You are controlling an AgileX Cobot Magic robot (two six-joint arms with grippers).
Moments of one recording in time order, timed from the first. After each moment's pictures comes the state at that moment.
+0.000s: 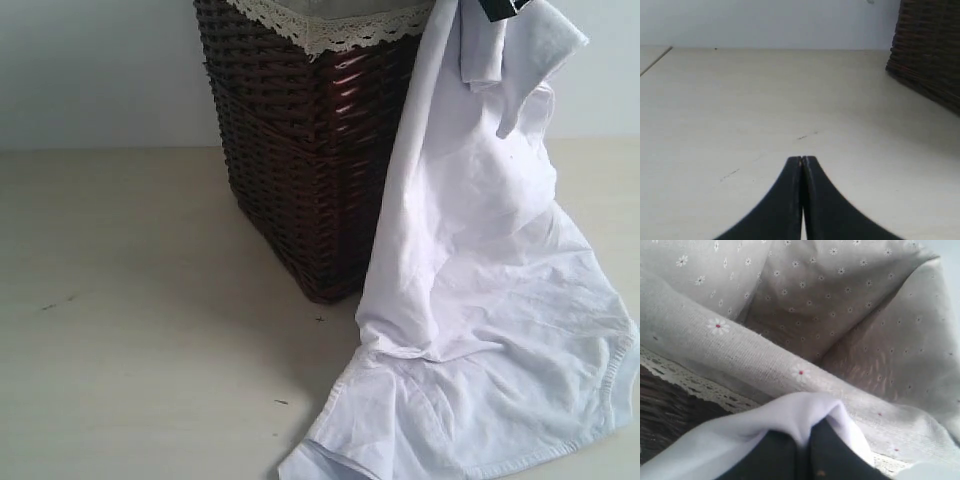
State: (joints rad) left arm -0.06 0.01 0.00 0.12 0.37 -0.17; right arm 0.20 1.48 -1.39 0.66 0.64 -1.18
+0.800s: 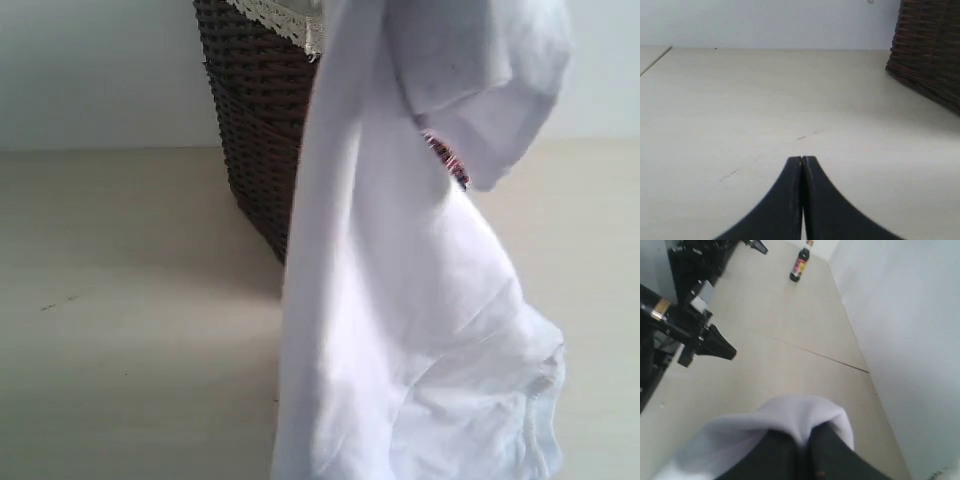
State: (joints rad) left arm -0.06 0.01 0.00 0.12 0.37 -0.17; right arm 0.28 1.27 -1.32 1.24 1.23 -1.72
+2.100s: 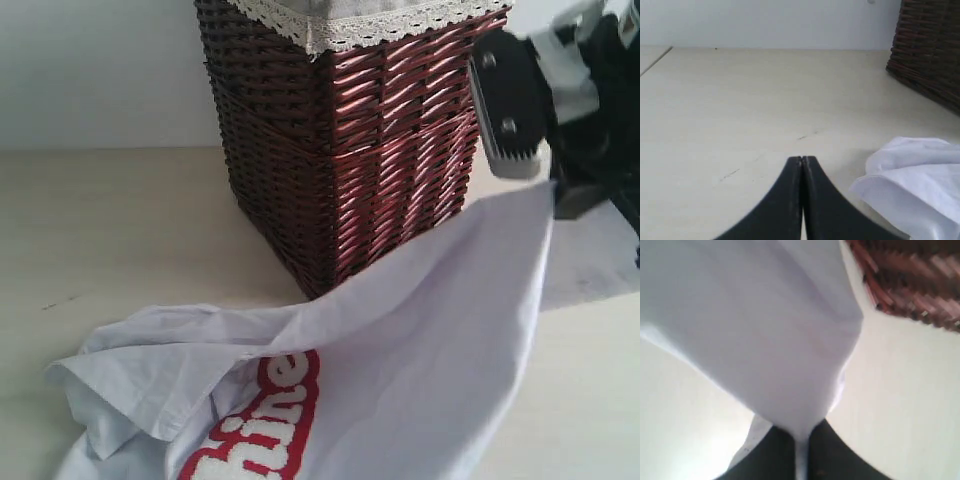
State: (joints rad) left arm -0.06 0.01 0.00 0.12 0.37 -0.17; right arm 0.46 1.41 -1.23 -0.16 1.22 -1.04
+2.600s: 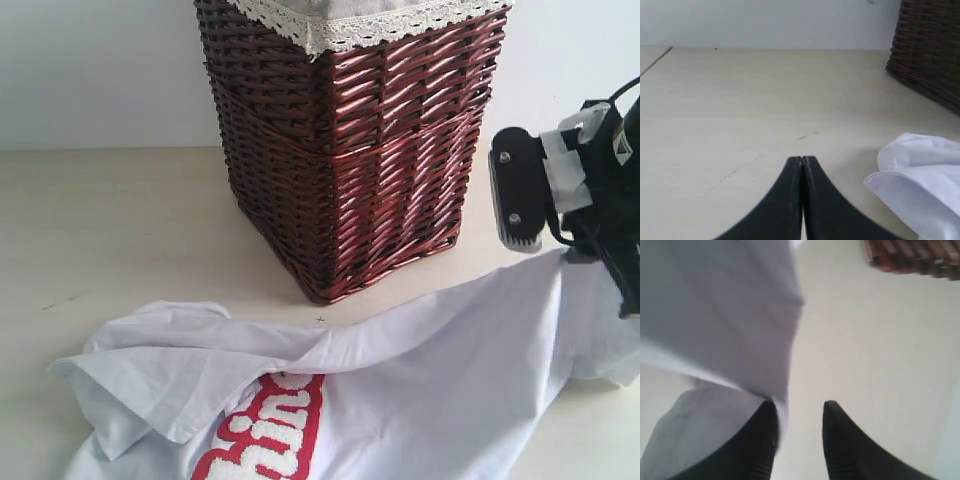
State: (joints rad) left arm -0.06 0.01 0.00 0.12 0.37 -0.17; right arm 0.42 1.42 -0.96 -0.37 0.87 -0.85
